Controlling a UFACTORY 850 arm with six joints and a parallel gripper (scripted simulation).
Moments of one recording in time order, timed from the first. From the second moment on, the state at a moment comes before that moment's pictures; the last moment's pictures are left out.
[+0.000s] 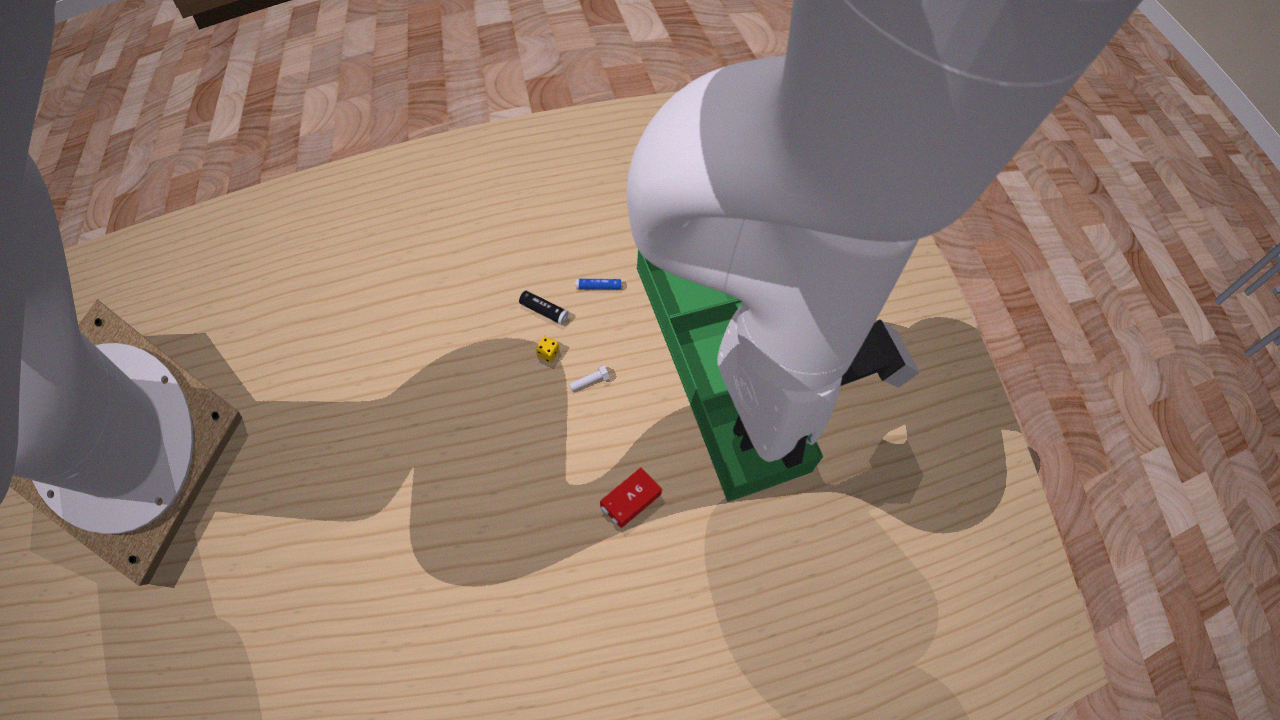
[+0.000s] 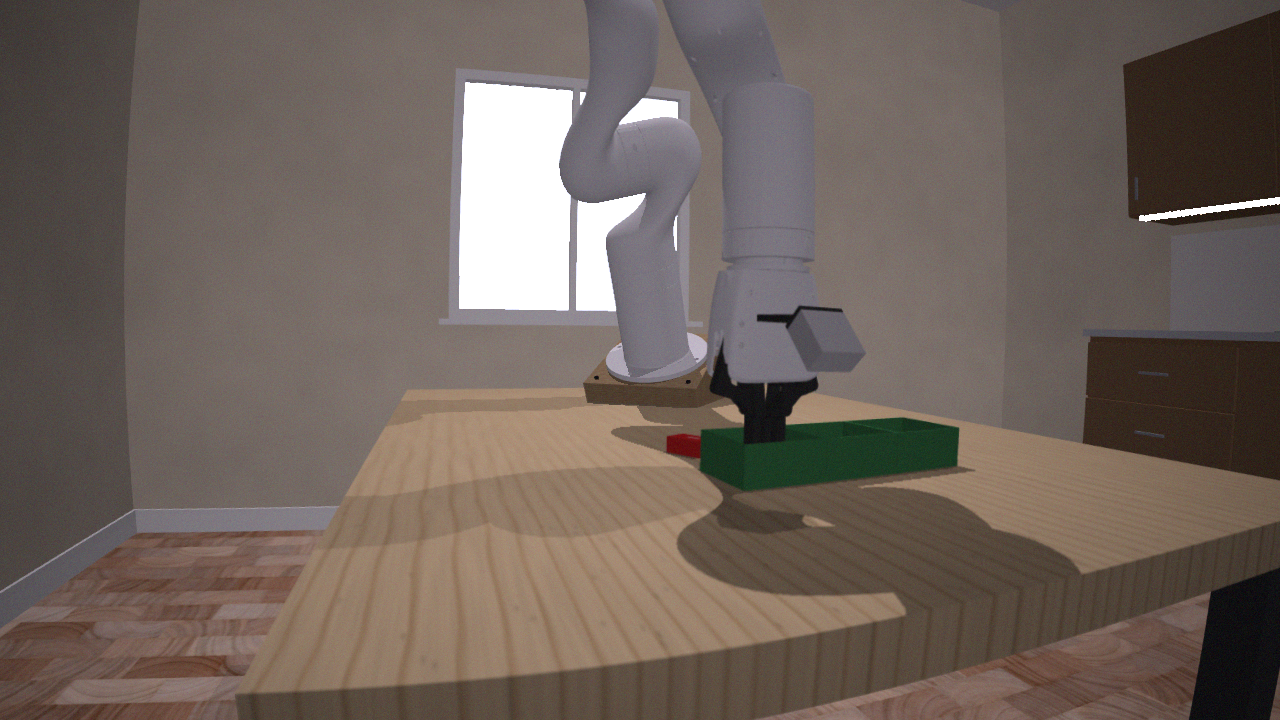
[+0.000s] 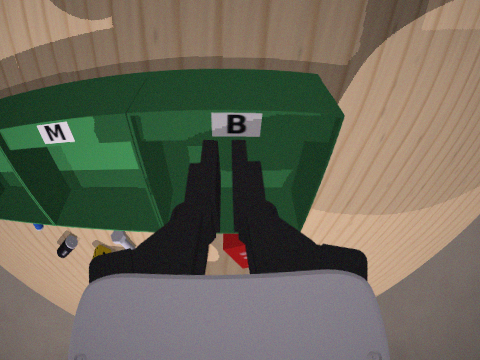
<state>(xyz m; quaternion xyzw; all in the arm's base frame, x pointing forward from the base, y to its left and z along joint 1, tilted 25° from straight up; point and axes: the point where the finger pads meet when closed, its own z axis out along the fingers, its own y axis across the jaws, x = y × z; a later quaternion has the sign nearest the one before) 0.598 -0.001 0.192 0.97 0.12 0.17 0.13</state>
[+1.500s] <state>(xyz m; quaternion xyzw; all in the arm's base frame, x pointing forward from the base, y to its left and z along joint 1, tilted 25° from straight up) 0.575 0.033 0.233 0.97 0.12 0.17 0.13</state>
